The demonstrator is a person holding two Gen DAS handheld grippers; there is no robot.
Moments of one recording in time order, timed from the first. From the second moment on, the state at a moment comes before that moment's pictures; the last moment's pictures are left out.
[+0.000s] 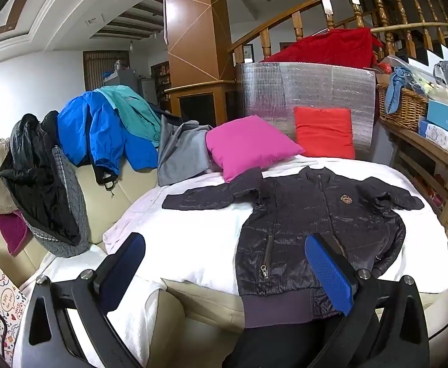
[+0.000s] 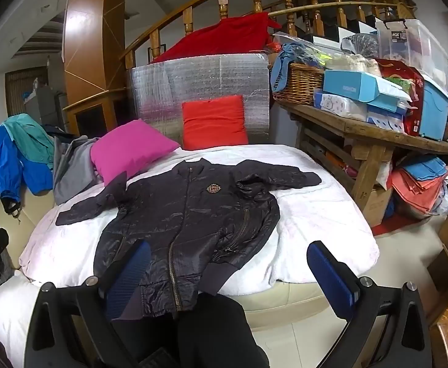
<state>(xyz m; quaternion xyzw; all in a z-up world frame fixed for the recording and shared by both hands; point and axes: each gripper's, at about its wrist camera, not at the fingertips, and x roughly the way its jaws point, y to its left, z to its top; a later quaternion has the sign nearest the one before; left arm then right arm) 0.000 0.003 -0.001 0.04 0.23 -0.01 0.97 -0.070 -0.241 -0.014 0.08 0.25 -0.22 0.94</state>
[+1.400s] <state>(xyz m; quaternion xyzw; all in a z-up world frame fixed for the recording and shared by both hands) 0.017 -0.018 -0.026 0.07 0.28 -0.03 0.96 -0.054 -0.258 -0.038 0.08 0.29 -0.22 0.93</state>
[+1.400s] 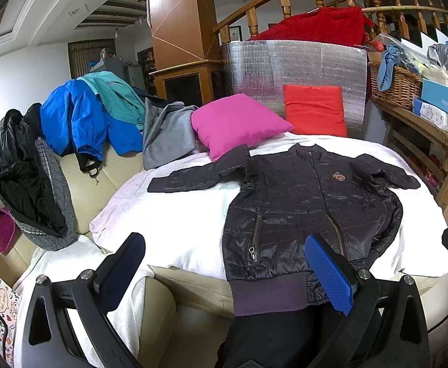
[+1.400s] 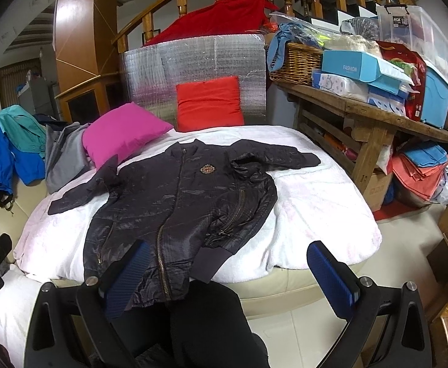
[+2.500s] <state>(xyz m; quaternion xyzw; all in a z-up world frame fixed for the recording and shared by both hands) 0.194 -0.104 -0.051 0.04 0.39 -0.04 0.92 0.050 -0.468 -0.101 0.22 0.33 -0.22 0.89</state>
